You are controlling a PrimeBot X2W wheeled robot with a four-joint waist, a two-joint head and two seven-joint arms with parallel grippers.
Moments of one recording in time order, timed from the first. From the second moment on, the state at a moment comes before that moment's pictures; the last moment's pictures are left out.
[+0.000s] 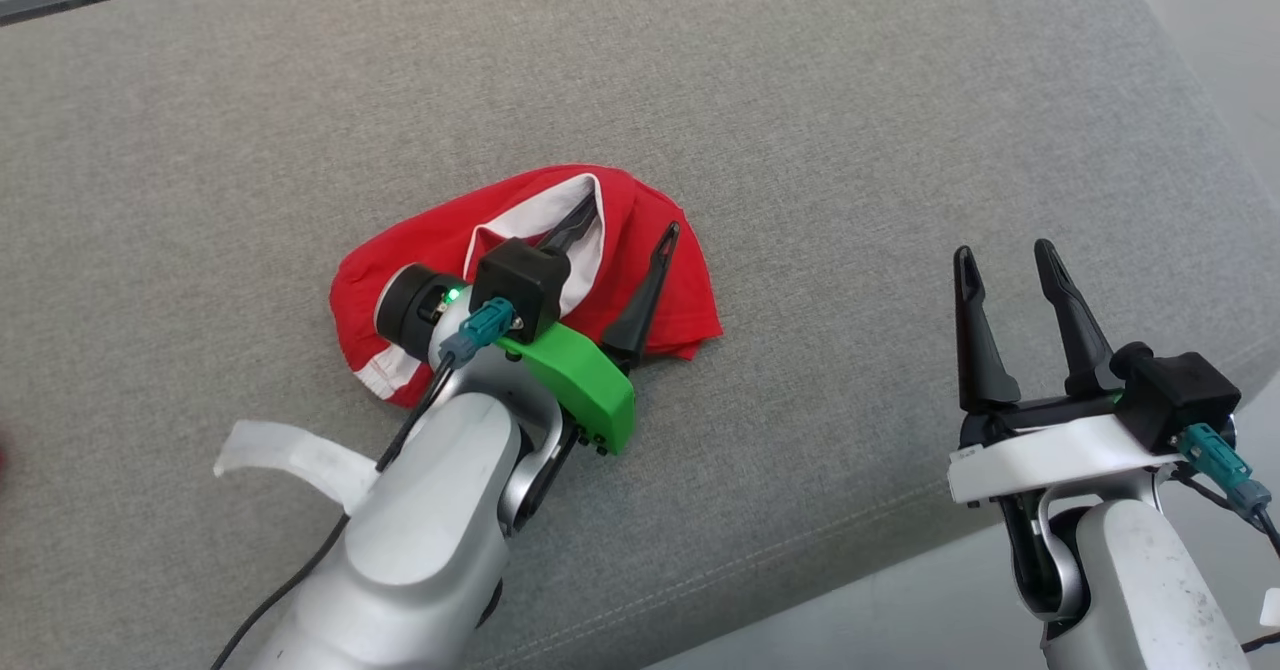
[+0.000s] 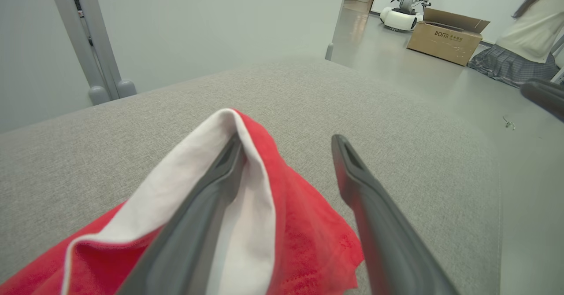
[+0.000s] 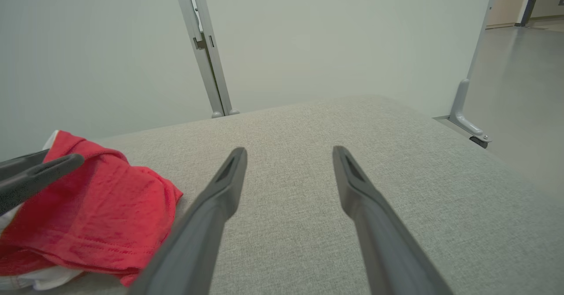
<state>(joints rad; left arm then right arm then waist) -0.66 0.06 -0.63 0.56 -0.39 -0.08 -0.18 -0.20 -0.05 0.04 0.10 0.21 0.13 -0.26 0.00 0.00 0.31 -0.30</state>
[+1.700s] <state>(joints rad) -0.04 0.38 -0.30 0.09 -0.56 0.17 -0.24 -0.02 -0.05 0.03 0.12 0.18 0.13 -0.22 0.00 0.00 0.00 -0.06</state>
